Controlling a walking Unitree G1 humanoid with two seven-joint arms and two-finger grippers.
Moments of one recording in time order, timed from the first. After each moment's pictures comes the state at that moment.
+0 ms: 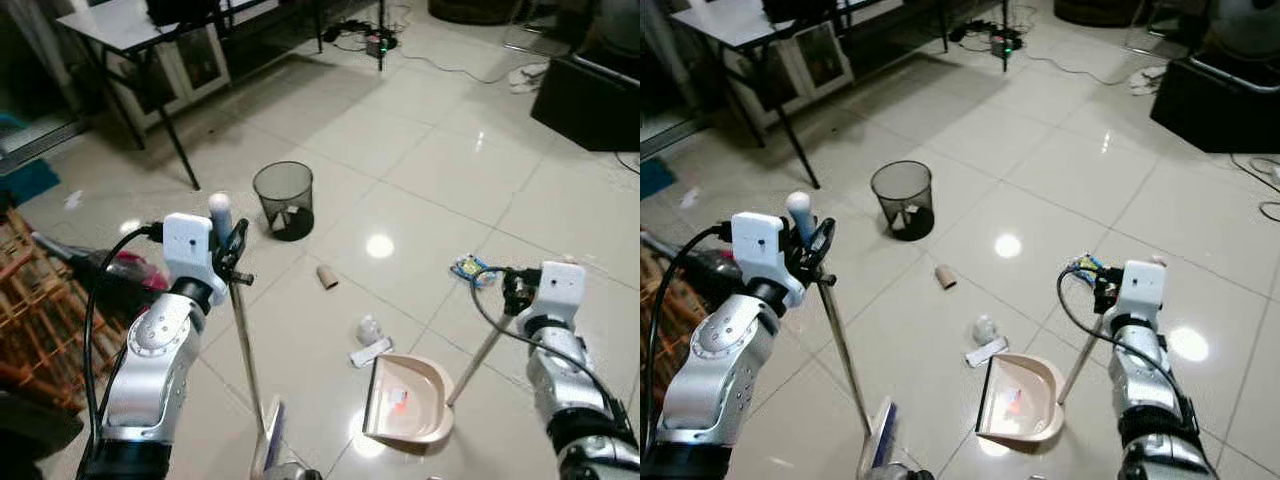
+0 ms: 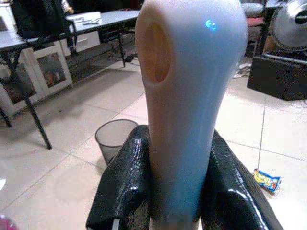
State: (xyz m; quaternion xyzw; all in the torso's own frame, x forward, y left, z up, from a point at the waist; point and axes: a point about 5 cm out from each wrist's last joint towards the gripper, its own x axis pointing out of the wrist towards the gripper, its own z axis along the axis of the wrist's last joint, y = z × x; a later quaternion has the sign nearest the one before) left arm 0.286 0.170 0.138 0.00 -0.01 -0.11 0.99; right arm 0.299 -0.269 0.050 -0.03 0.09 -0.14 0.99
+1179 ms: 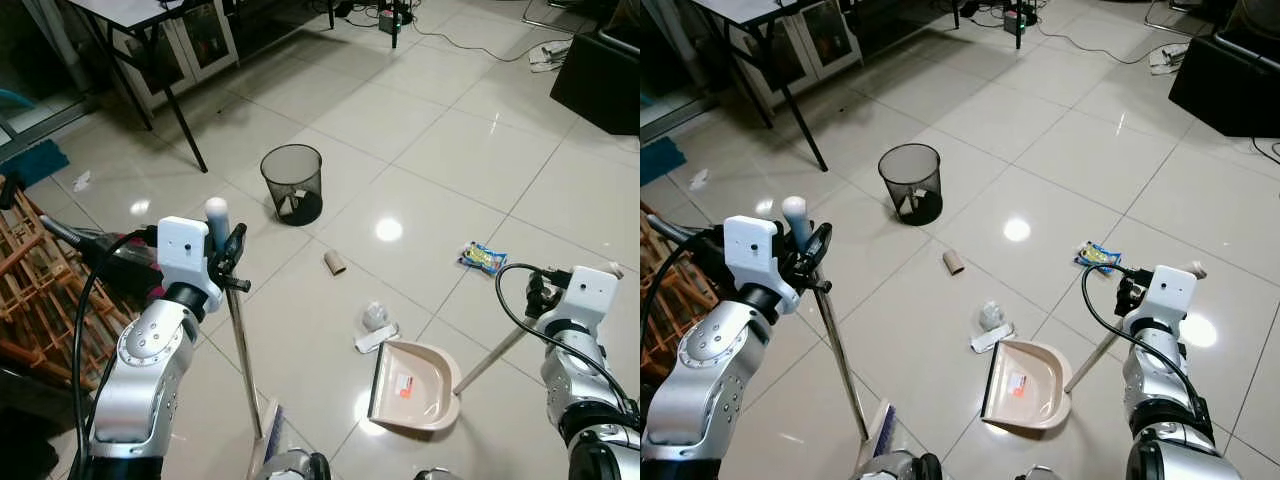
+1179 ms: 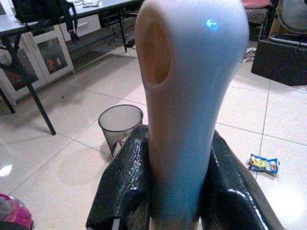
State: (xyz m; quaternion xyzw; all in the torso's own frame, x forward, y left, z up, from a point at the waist) left arm 0.274 0.171 0.145 0.01 -0.01 -0.11 0.99; right arm 0.291 -0.294 0.047 0.00 0.09 -0.20 0.98
